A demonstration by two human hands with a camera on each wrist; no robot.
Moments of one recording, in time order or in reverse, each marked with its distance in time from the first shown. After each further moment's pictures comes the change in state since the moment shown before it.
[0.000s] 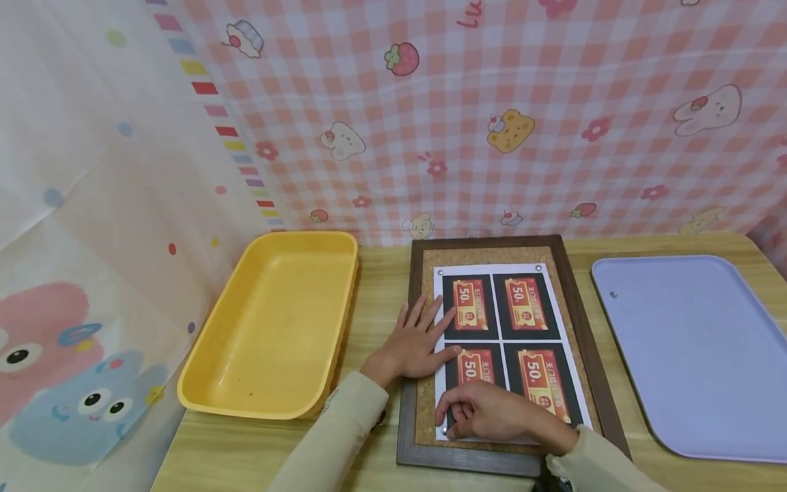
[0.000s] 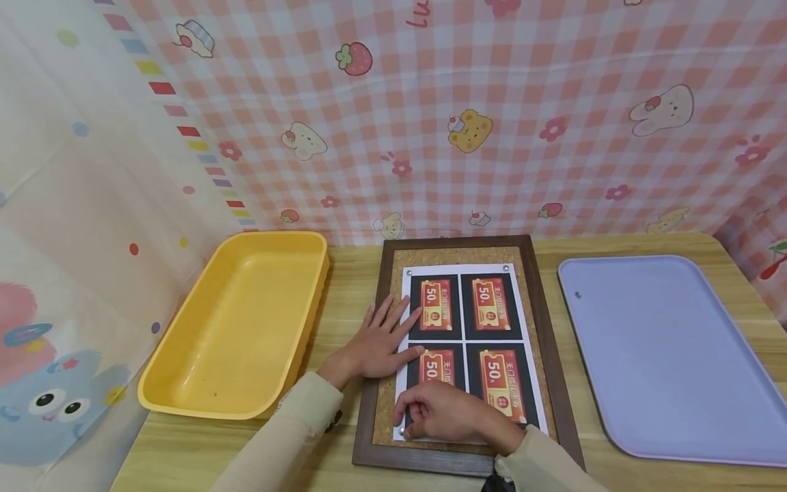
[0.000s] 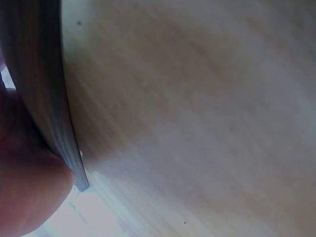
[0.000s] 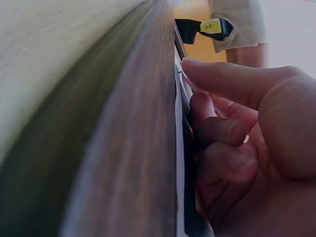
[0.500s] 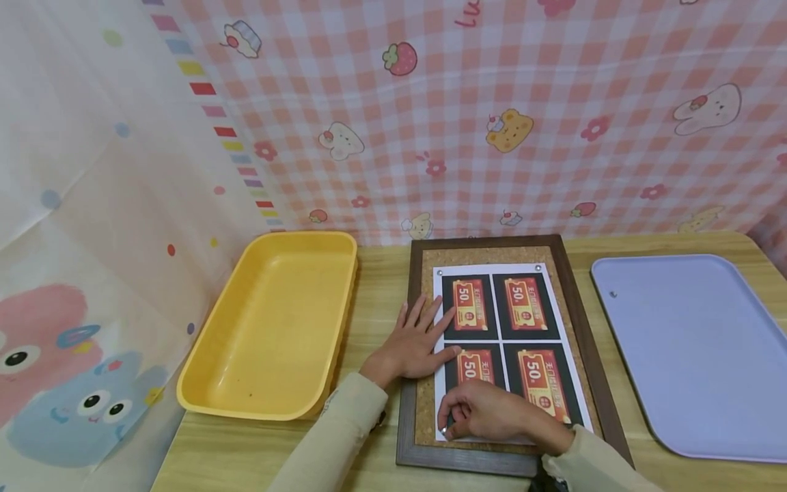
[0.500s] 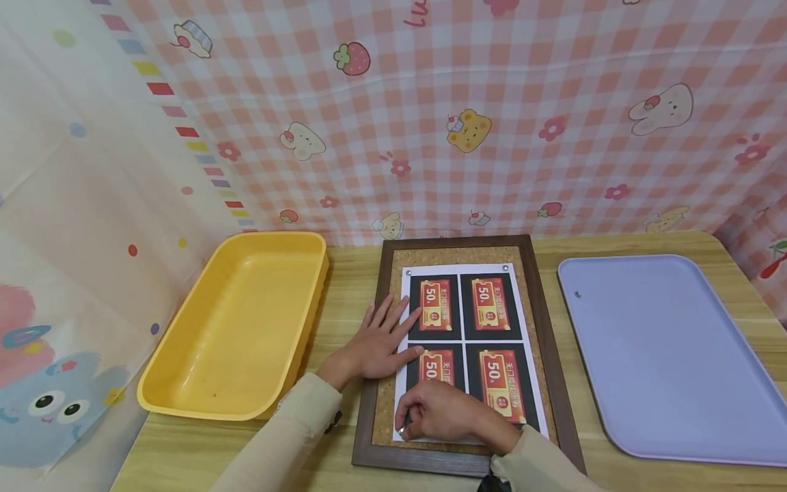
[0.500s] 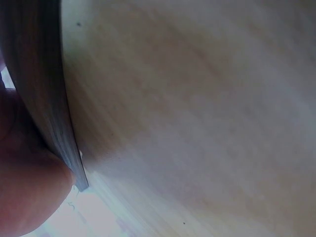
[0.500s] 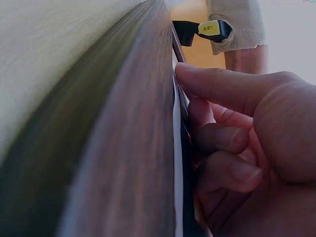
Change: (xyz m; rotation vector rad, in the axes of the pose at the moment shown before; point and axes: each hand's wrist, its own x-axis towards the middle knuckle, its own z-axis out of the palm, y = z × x) left_hand -0.002 0.002 -0.004 0.030 -0.006 -0.002; right_hand 0.006 -0.001 0.002 -0.091 0.038 0.030
